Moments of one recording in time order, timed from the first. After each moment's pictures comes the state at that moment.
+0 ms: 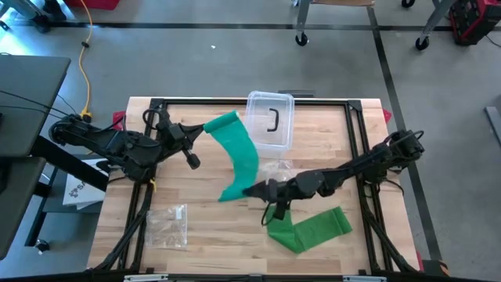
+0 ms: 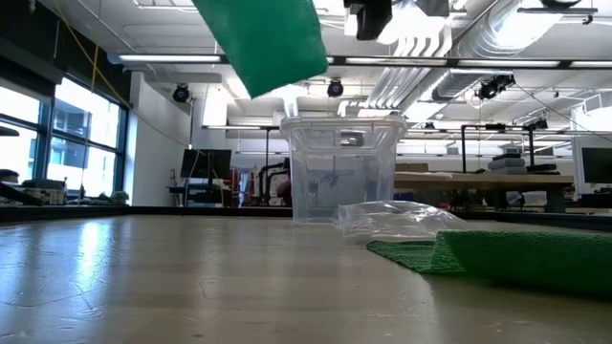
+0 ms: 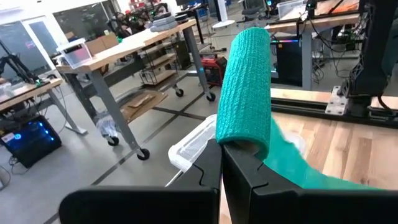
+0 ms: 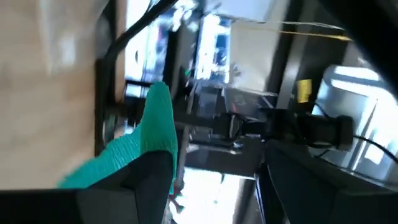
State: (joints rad) left arm -0.37 1.01 1.14 -0.44 -1.05 -0.04; right arm 0.36 1.64 0.97 0.70 0.25 -1.69
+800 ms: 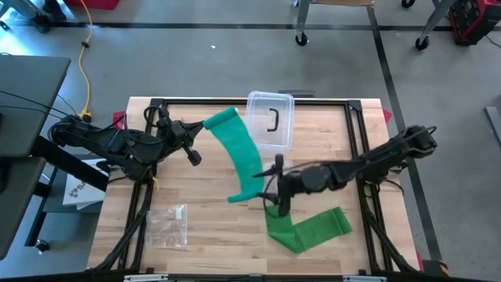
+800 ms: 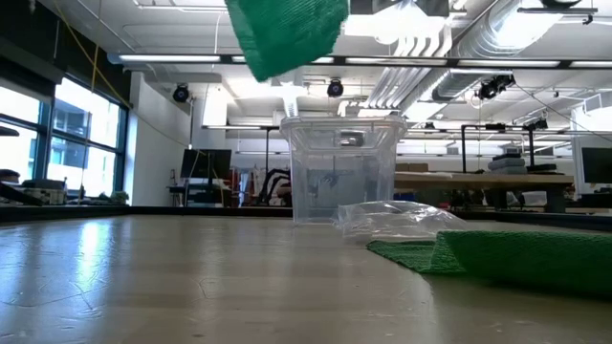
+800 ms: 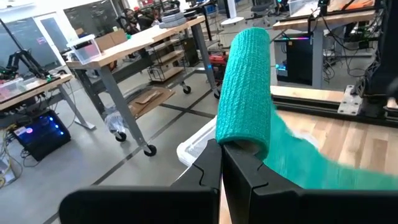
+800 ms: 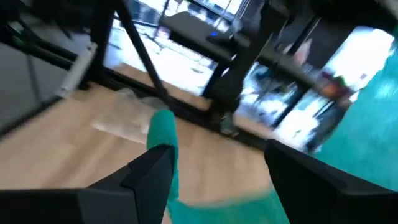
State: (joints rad) left arm -0.34 1.01 1.14 -0.45 -1.05 -0.05; right arm 0.33 1.48 0.97 0.33 0.31 -0.36
